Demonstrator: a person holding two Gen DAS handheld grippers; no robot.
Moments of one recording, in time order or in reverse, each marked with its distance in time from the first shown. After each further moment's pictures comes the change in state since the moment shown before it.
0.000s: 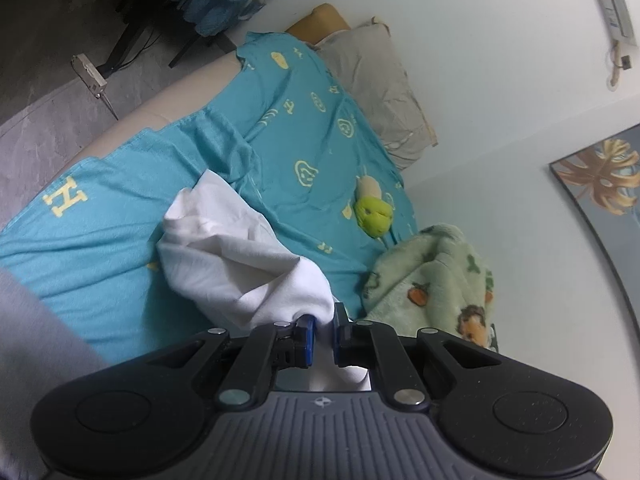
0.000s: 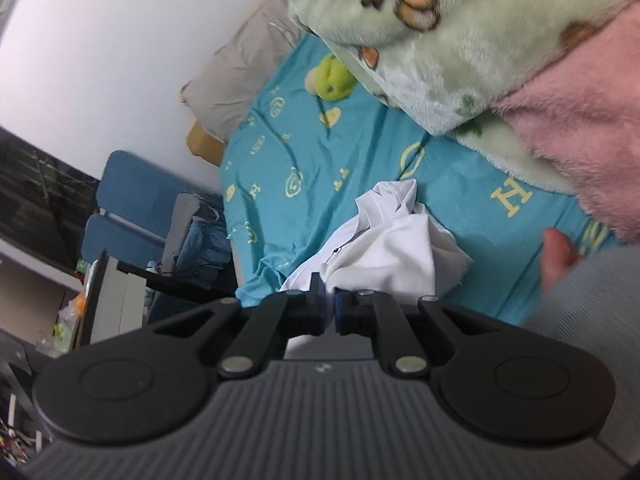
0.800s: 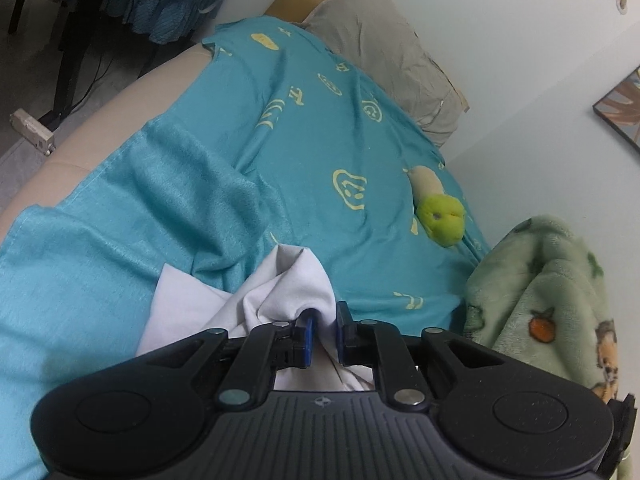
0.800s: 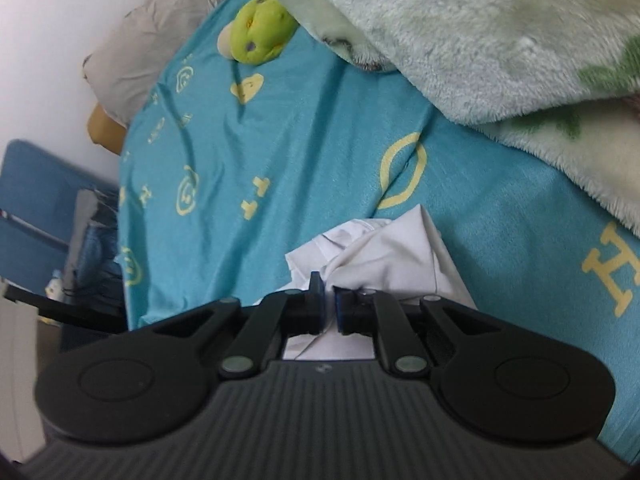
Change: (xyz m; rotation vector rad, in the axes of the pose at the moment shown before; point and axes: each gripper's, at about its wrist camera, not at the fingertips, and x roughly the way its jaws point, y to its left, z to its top) left arm 0.235 0.053 0.091 0.258 0.016 0.093; right arm 0.220 -0.023 0.051 -0.019 0.042 -0.244
